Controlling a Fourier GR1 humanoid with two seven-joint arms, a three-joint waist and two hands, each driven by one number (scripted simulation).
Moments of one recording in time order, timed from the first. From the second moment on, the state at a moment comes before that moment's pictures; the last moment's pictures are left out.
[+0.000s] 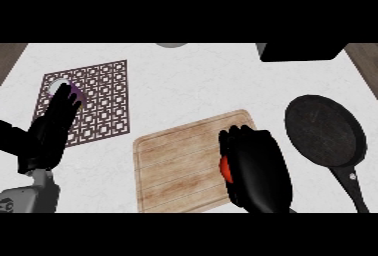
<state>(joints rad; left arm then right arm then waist) -0.13 0.20 0.10 -1.60 0.14 0.09 0.24 -0.24 -0.05 0.56 -1.95 1.39 0.40 0.58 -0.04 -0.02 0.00</state>
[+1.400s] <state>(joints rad) -0.16 0.16 0.08 -1.61 0.10 0.08 0.25 -0.22 -0.28 -0.31 -1.96 1.01 0.28 0.20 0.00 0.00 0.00</state>
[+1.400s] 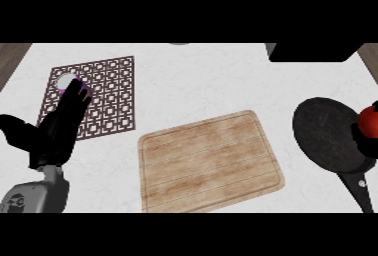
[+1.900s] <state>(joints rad) -0.15 0.16 0.07 -1.63 0.10 0.07 0.26 -0.31 -0.35 -0.37 -1.41 0.96 0.03 -0.12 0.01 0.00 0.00</state>
